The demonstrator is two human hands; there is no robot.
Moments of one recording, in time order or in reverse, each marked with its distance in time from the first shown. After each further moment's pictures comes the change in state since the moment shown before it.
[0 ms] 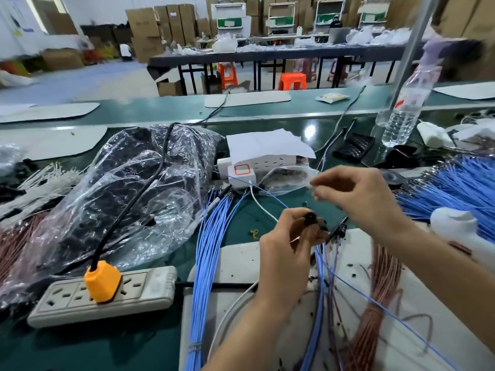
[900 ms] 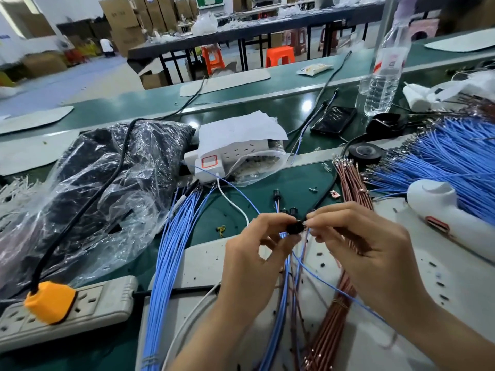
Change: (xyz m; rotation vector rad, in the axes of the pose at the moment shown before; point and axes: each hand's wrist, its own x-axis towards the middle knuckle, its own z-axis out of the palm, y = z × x) left_hand -0.003 0.006 0.005 0.322 -0.124 0.102; right_hand -0.084 0.027 -0.015 0.074 0.184 -0.270
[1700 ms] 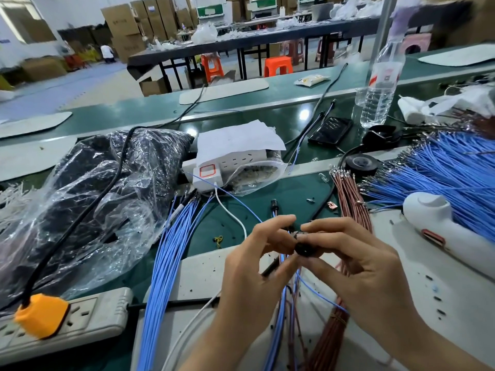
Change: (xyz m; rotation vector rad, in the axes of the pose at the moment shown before) left_hand -0.002 0.007 0.000 -0.069 -0.020 0.103; right_hand -0.005 0.004 0.007 0.050 -0.006 0.019
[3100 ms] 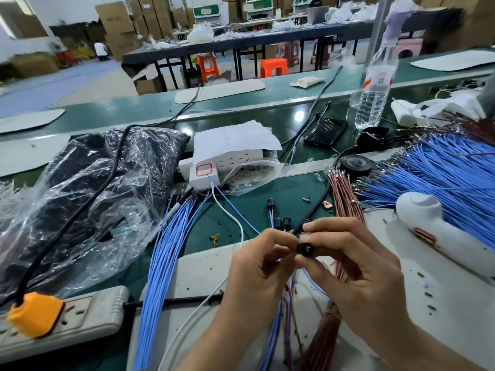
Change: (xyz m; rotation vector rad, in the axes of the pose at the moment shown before) left_hand -0.004 0.003 0.008 -0.203 -0.086 -0.218; right_hand -0.007 -0.002 0.003 0.006 0.093 -0.131
